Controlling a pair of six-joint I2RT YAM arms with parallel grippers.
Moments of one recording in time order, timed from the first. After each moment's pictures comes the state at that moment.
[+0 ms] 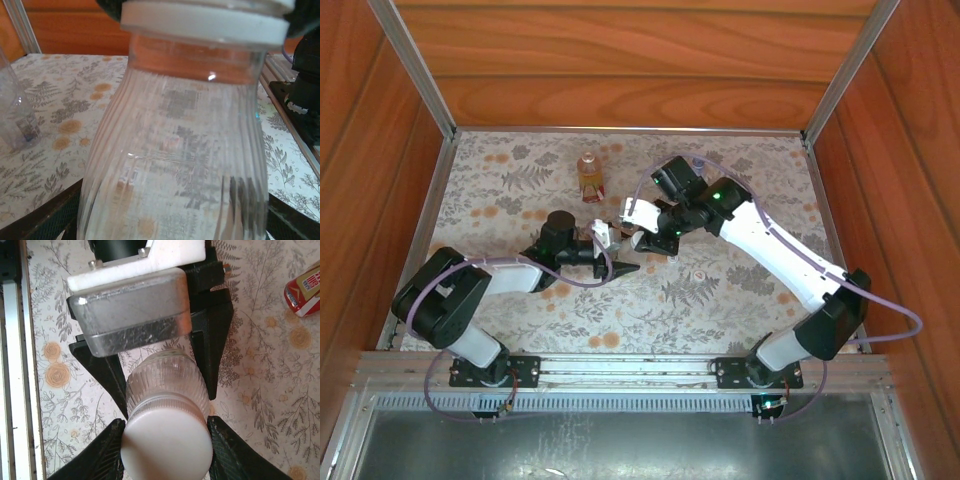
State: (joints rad) left arm -0.61 1.54 0.54 0.70 0.86 0.25; right arm 0.79 1.49 1.48 -1.05 -0.34 -0.64
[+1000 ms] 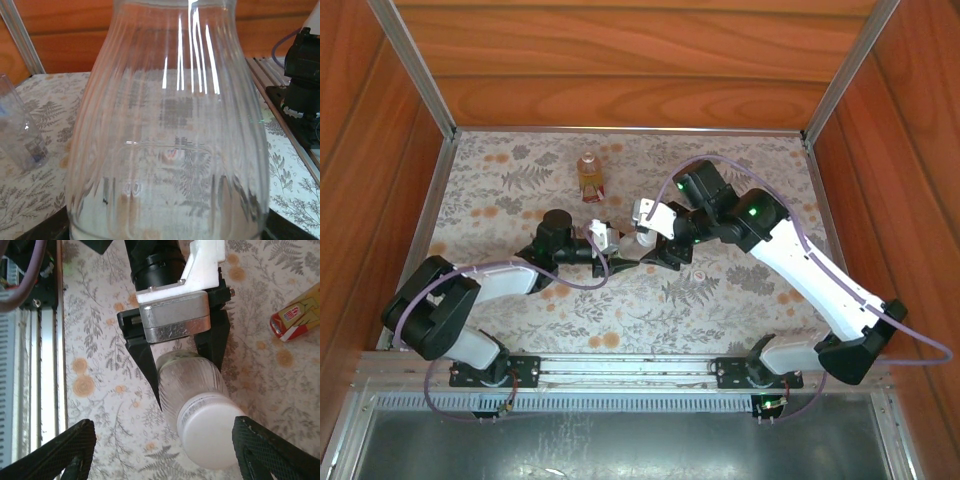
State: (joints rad) left arm -0.62 1.47 0.54 0.65 0.86 0.30; right arm 0.82 1.33 1.51 -1.11 -0.34 -0.62
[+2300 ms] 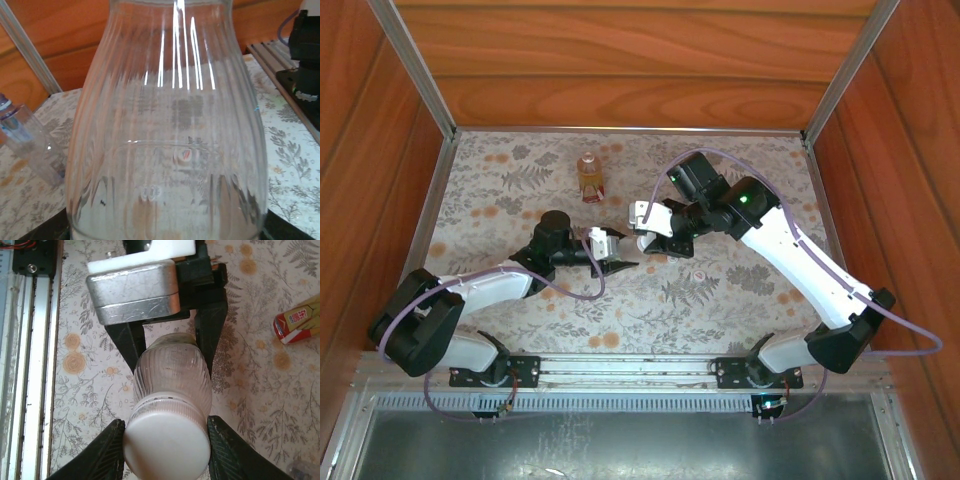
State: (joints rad) left arm -0.65 1.38 0.54 0.57 0.78 0.46; right arm 0.80 1.41 1.57 -1.18 -0.35 -0.74
